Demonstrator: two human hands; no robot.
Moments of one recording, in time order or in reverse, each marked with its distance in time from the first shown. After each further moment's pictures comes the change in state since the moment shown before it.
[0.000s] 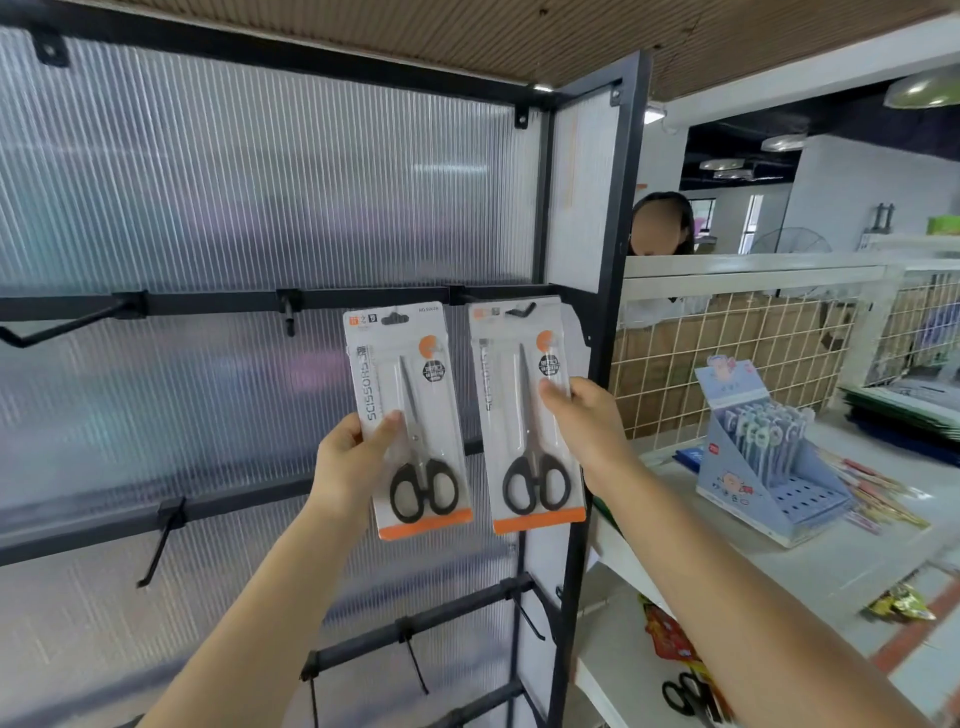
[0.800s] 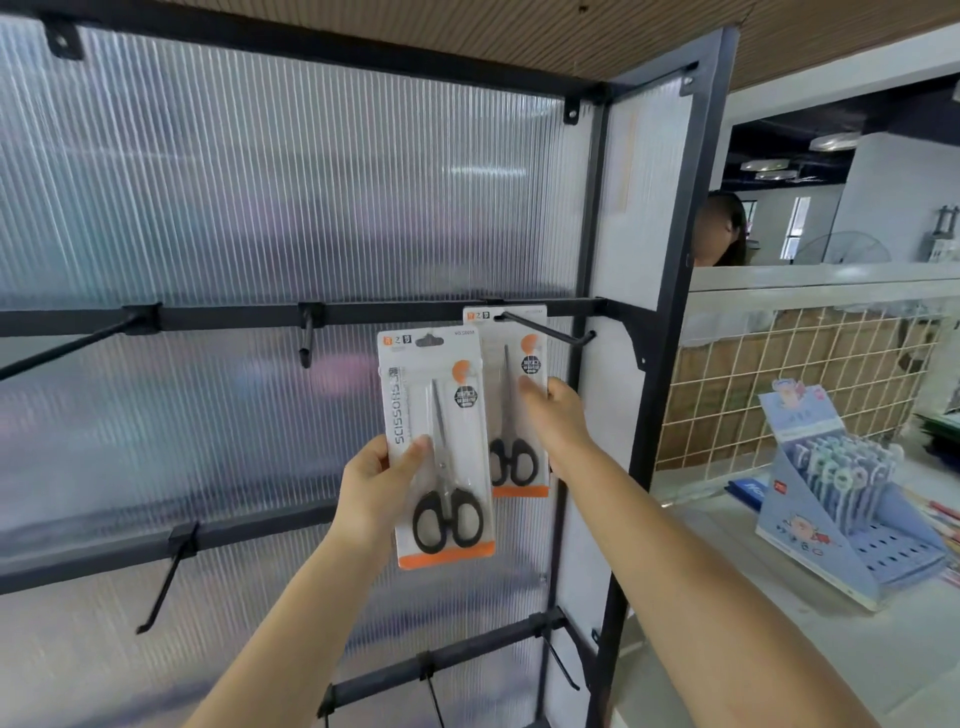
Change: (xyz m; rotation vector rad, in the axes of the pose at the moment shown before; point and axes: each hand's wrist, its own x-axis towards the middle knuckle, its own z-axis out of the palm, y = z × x) left_hand 0.029 -0.007 0.002 0.064 0.057 -0.025; right_hand 0.085 0.018 0.080 0.090 -0.045 0.092
